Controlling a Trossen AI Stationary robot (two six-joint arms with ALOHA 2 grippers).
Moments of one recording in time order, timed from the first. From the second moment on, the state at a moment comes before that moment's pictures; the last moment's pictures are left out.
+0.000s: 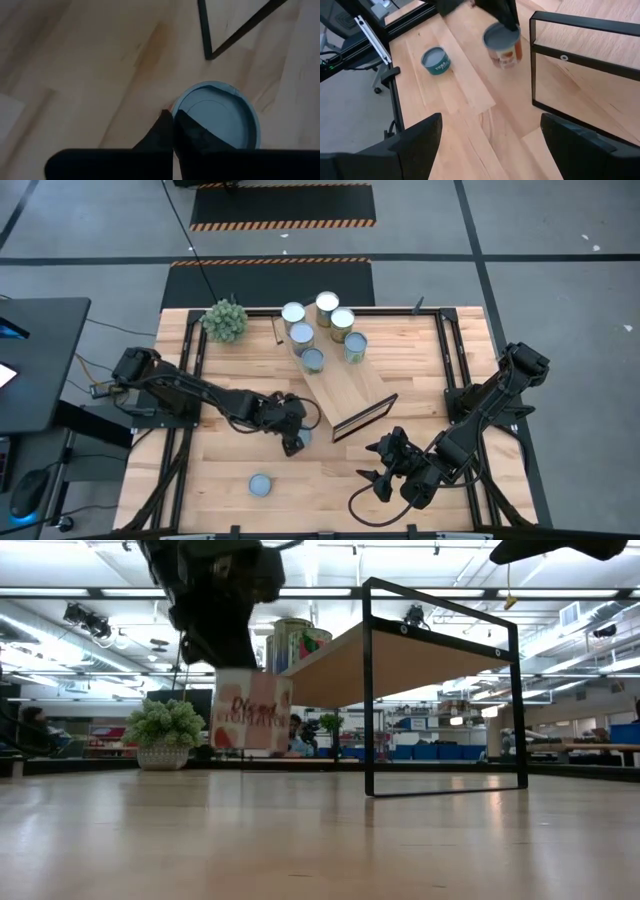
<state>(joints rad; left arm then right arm) -0.29 1.62 1.07 -0.47 -0.26 -0.67 0.78 1.58 1.16 -0.51 0.74 1.14</state>
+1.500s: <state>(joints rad) -0.17 1.40 1.35 -0.60 -0.40 -0.72 0.78 1.36 1.16 -0.53 0.78 1.02</state>
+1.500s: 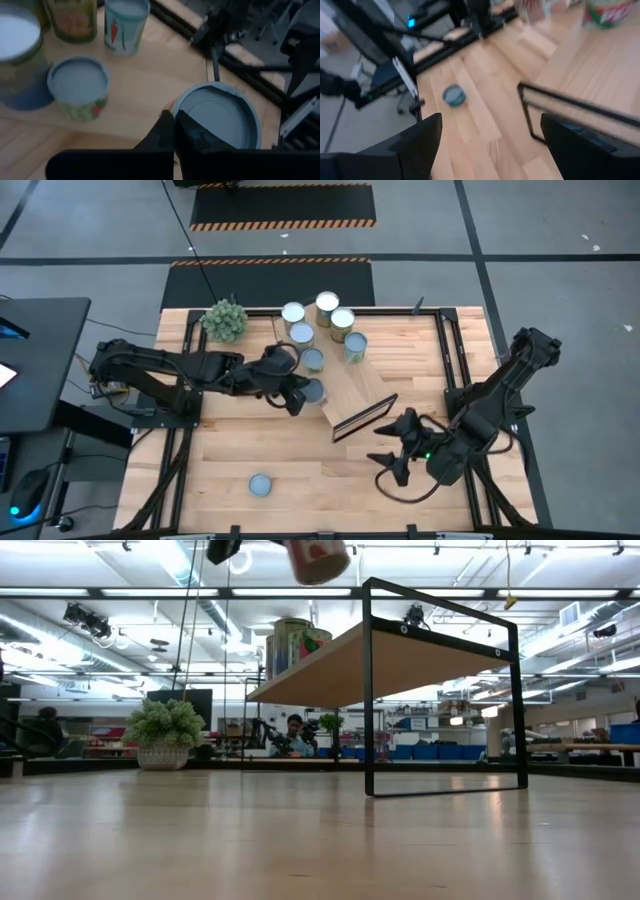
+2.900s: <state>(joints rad) -0.01 1.91 1.87 -0.54 -0.34 -0.58 0.69 1.00 1.16 -0.52 0.90 0.67</state>
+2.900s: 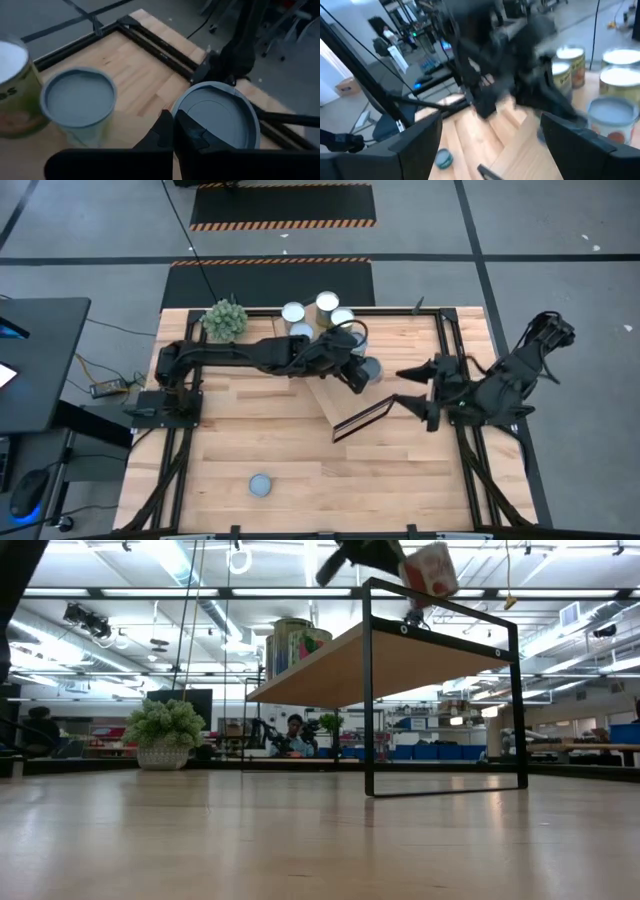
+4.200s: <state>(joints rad) -0.02 2.00 1.89 -0.78 -0.40 -0.77 0.68 0.86 1.16 -0.63 0.74 0.45</state>
